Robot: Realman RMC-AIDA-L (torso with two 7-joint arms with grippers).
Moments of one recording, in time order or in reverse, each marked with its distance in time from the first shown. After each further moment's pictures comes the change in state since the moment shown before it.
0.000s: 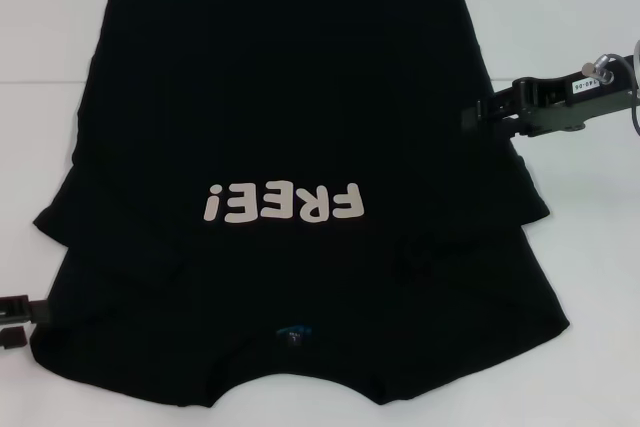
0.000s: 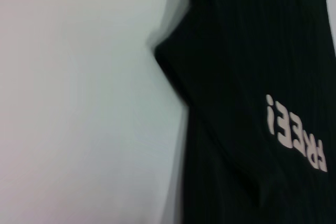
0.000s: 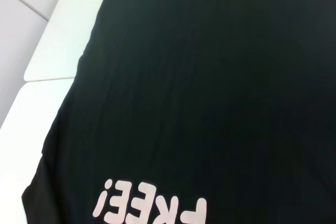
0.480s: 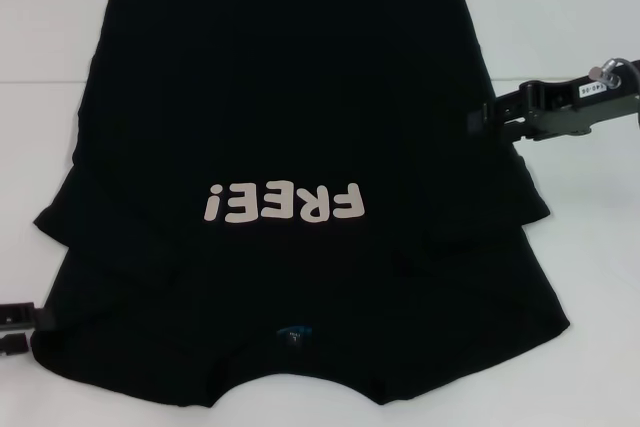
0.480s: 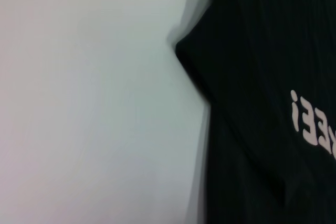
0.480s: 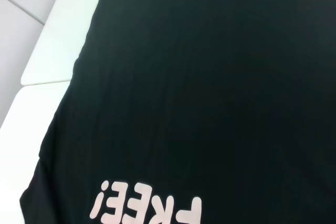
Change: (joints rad) left arm -0.017 -0.009 0.000 -0.007 0.051 -0.042 0.000; right arm -0.014 -0.001 0.011 -0.001 0.001 -0.001 0.000
